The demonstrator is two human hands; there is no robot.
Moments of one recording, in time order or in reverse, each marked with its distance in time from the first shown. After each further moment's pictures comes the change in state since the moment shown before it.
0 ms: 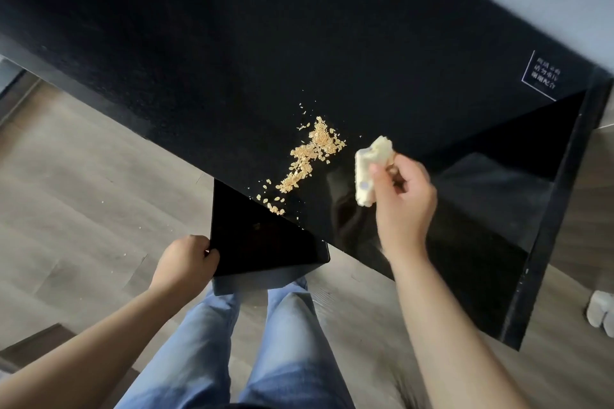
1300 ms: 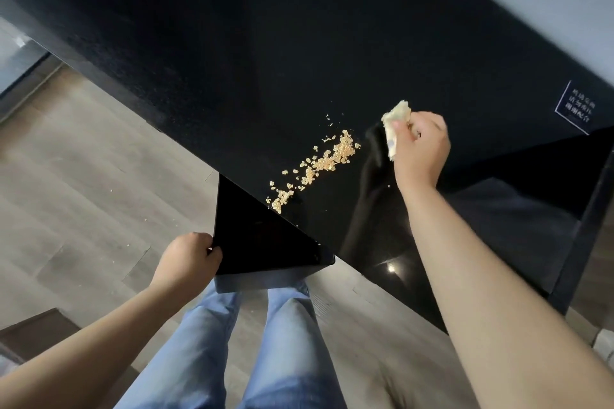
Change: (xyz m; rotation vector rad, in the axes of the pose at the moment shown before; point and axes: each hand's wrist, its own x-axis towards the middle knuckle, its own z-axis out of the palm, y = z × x) left_hand 0.007 -0.006 -0.013 -0.086 0.016 -0.023; right_hand 0.103 0.007 0.059 -0.223 -0.014 -0.076
